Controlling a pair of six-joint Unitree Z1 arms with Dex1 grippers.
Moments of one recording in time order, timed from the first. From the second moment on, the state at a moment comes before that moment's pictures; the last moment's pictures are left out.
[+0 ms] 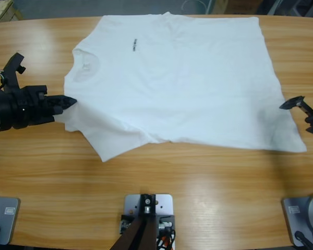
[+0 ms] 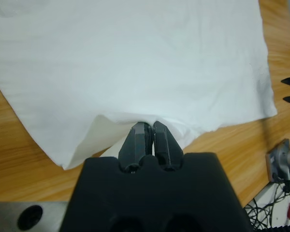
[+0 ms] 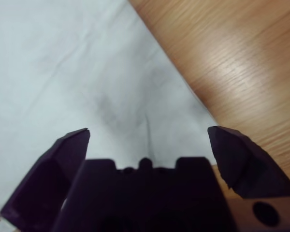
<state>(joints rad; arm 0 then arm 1) -0.82 1.34 -0.56 -0.06 0.05 -0.78 0.01 1.43 -0.64 0.48 0.12 0.71</state>
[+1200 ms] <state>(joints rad) -0.79 1.41 -0.59 -0.06 0.01 -0.73 0.05 1.54 -0.60 0.45 0.04 0.88</state>
